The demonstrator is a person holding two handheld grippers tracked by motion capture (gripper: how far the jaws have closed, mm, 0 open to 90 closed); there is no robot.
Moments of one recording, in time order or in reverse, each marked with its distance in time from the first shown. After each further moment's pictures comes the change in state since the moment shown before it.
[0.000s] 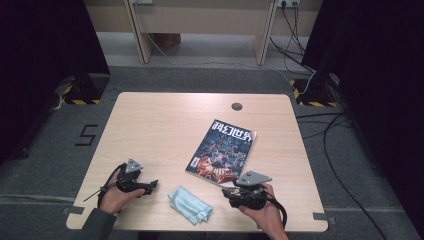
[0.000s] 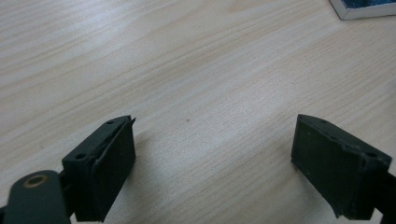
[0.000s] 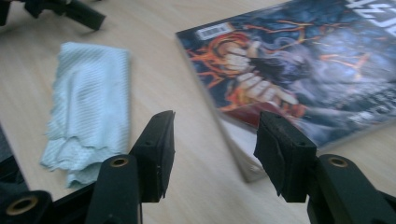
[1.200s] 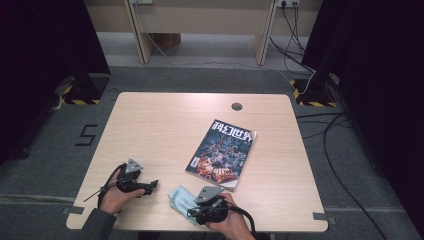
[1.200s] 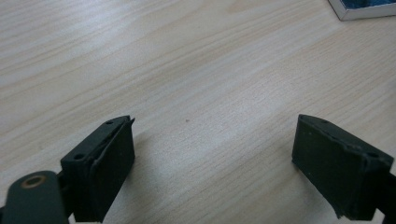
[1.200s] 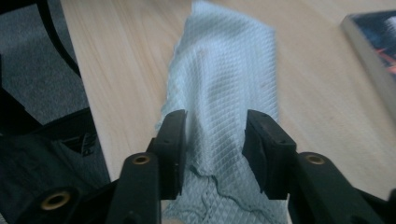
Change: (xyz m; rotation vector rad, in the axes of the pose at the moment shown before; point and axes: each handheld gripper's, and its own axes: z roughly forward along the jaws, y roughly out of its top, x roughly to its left) left arm 0.000 0.000 0.000 0.004 0.002 0.005; right arm 0.074 0.007 0.069 0.131 0.216 -0.195
